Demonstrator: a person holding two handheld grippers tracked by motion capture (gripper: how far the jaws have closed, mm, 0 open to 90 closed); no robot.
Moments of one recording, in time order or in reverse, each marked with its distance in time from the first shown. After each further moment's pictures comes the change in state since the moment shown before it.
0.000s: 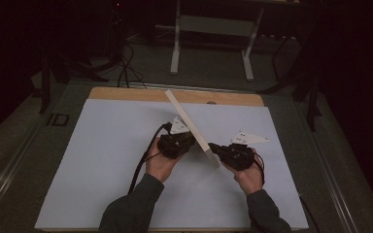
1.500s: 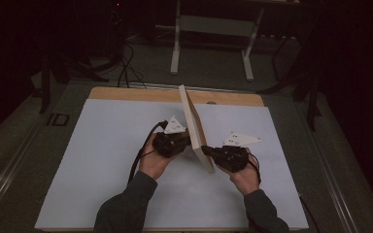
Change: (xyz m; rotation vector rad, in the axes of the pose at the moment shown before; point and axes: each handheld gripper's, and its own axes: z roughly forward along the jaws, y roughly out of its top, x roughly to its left) left arm 0.011 0.000 -0.011 -0.011 -0.066 0.084; right arm 0.016 0.006 0.008 0.027 0.049 -0.066
